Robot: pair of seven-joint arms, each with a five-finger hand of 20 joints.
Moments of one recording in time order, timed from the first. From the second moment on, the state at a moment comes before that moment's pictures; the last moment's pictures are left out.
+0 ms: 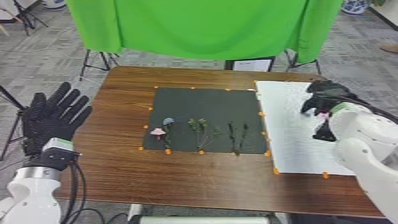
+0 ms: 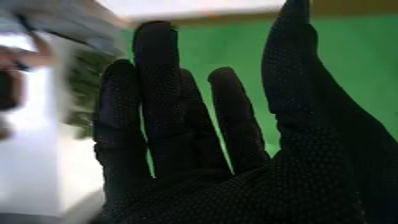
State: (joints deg) left arm 126.0 -45.6 -97.8 -121.8 10.0 11.8 27.3; right arm -87.8 -41.0 79.5 -112.3 -122.2 -20.9 39.7
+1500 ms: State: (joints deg) left arm 125.0 -45.7 -96.8 -122.1 10.6 13.4 26.8; right arm -92.1 -42.4 84.1 -100.3 -121.4 -21.9 43.5
